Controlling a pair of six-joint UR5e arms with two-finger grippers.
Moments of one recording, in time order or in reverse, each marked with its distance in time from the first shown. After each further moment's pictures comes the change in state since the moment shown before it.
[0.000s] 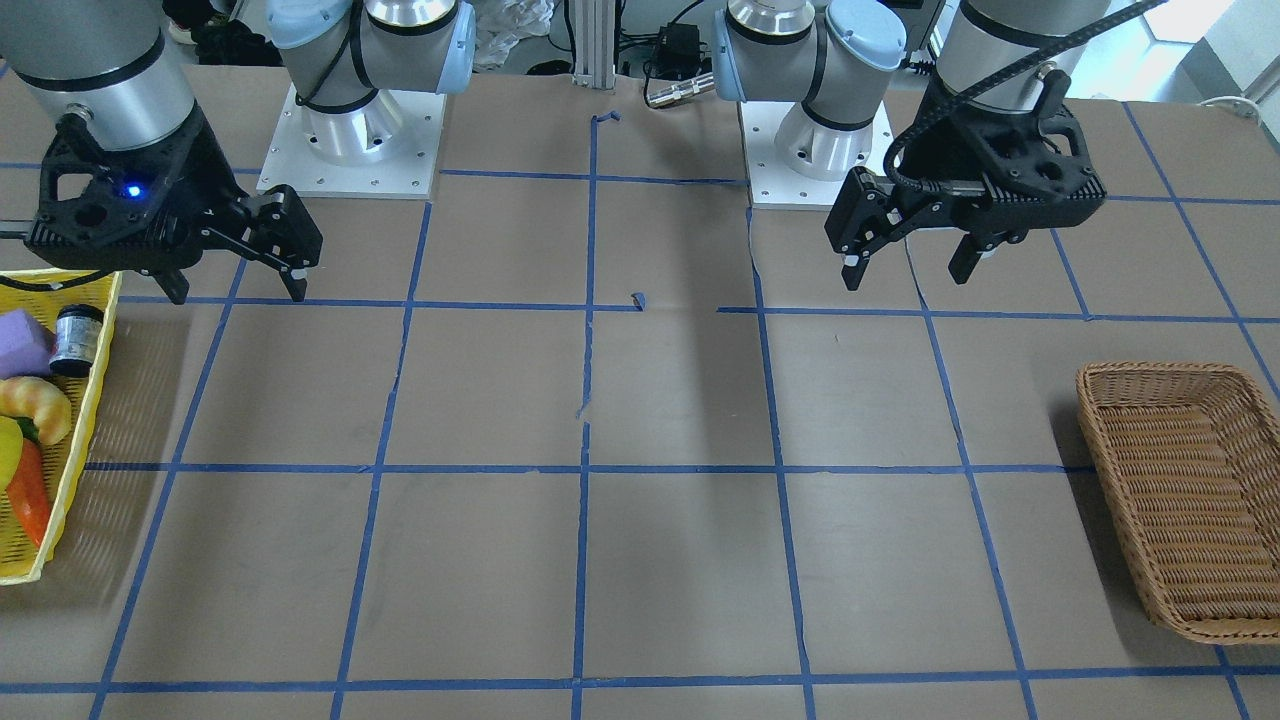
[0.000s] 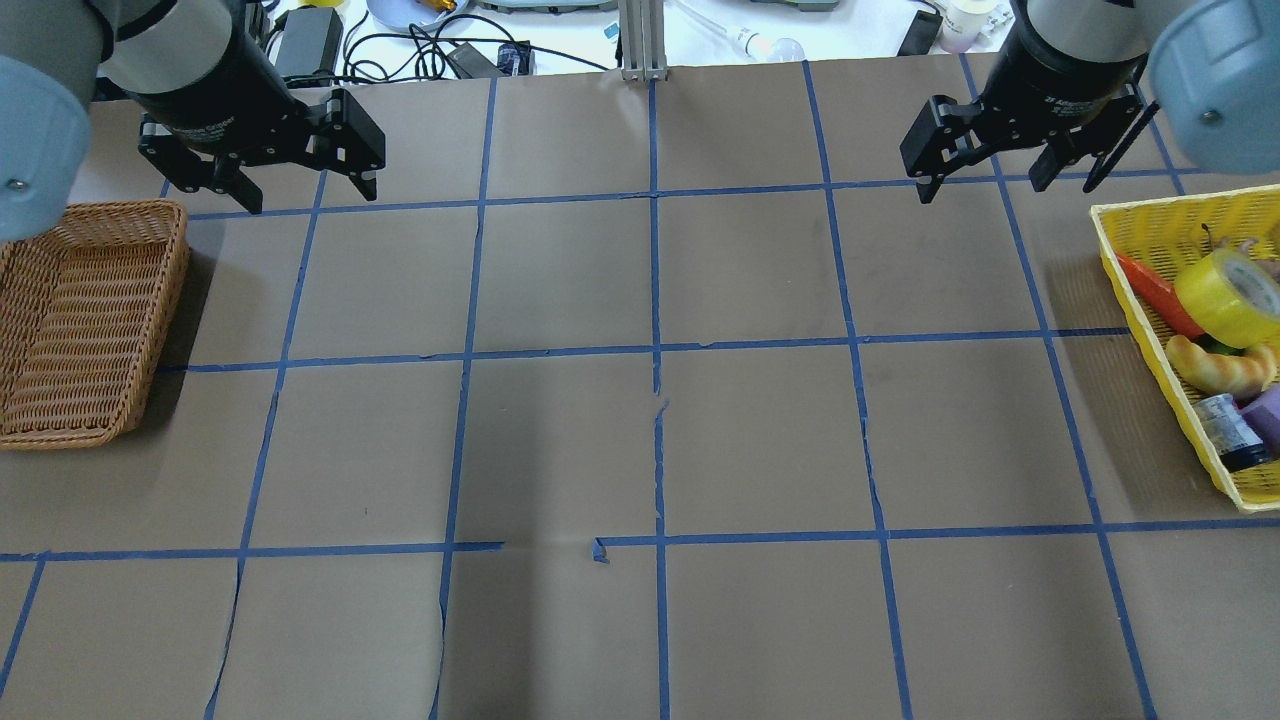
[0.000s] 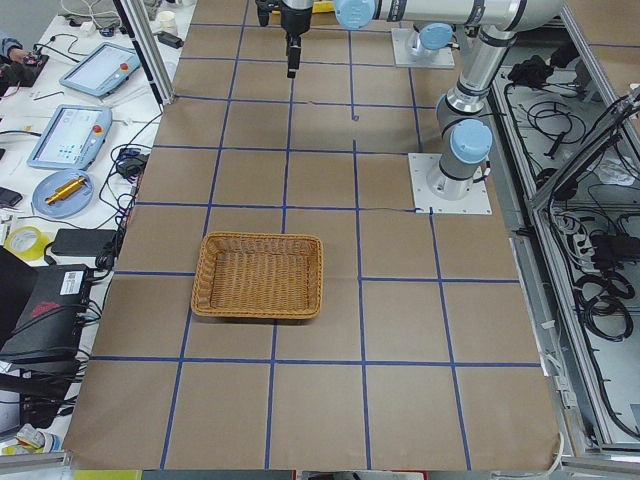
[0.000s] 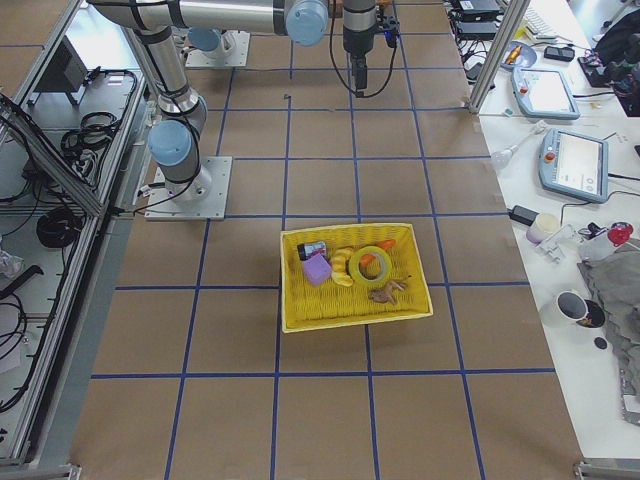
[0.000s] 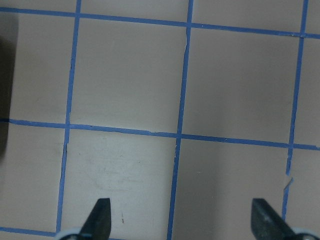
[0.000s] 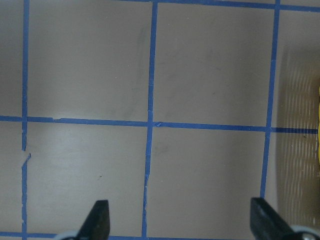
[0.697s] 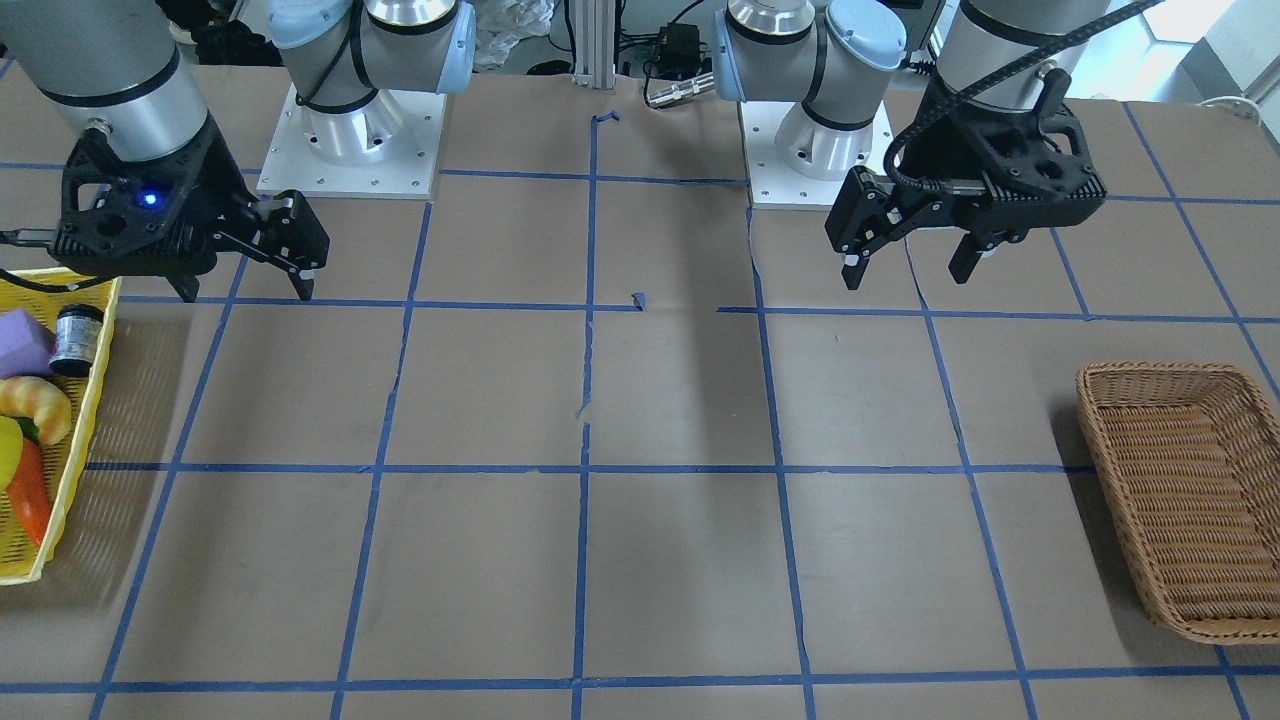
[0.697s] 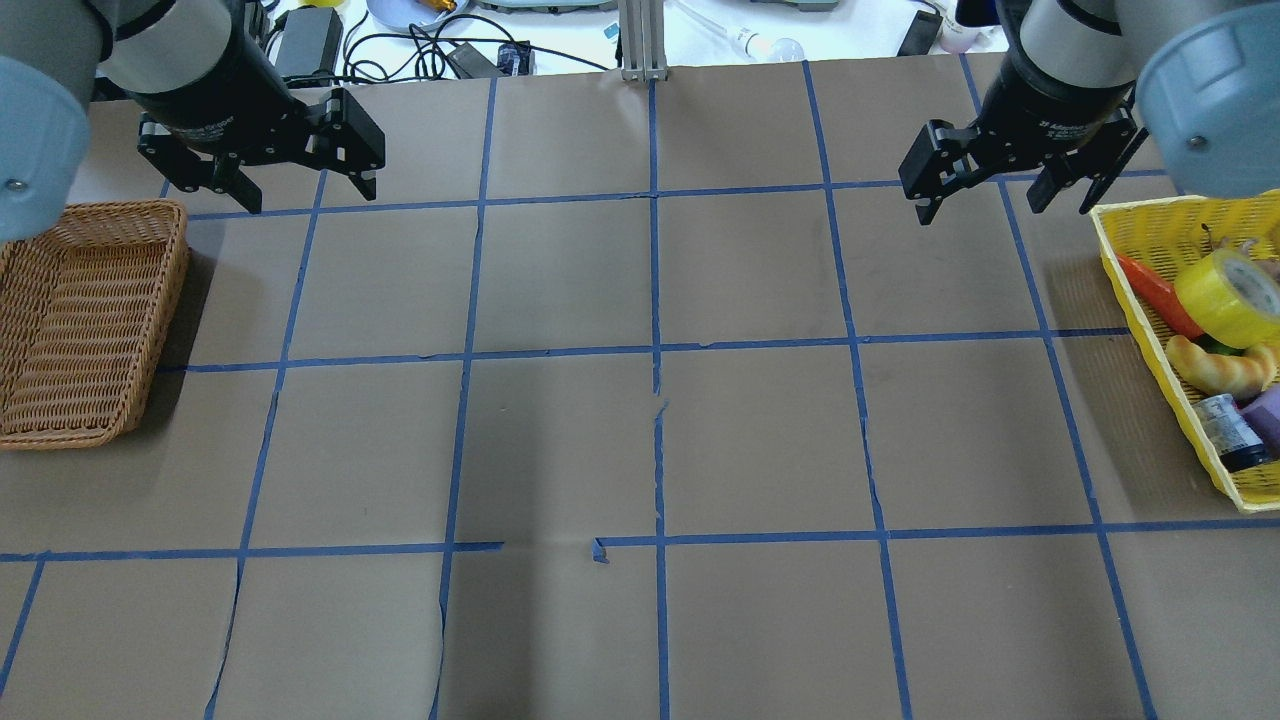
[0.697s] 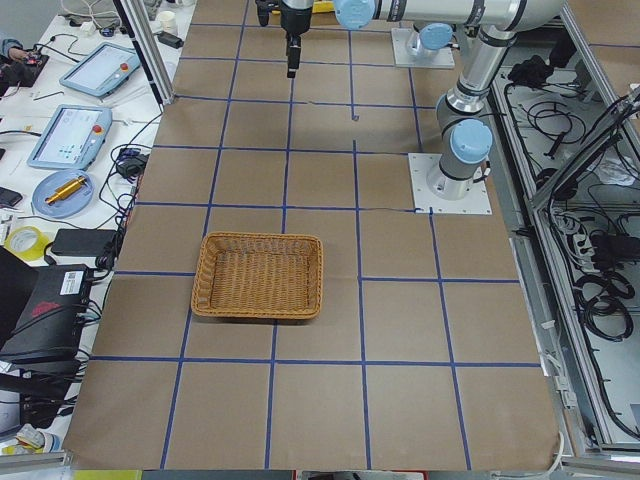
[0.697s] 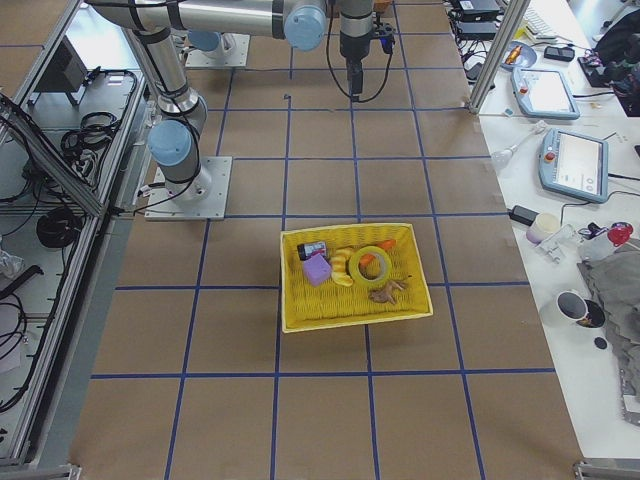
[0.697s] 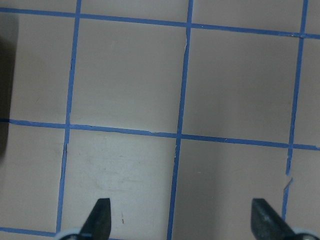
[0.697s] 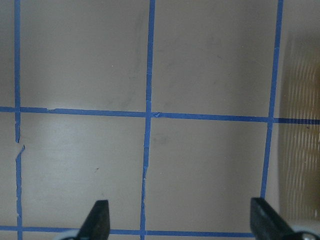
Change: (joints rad) left arm 0.000 0.000 0.001 0.000 0.000 0.000; right arm 0.000 -0.008 0.037 -0.002 -0.007 0.001
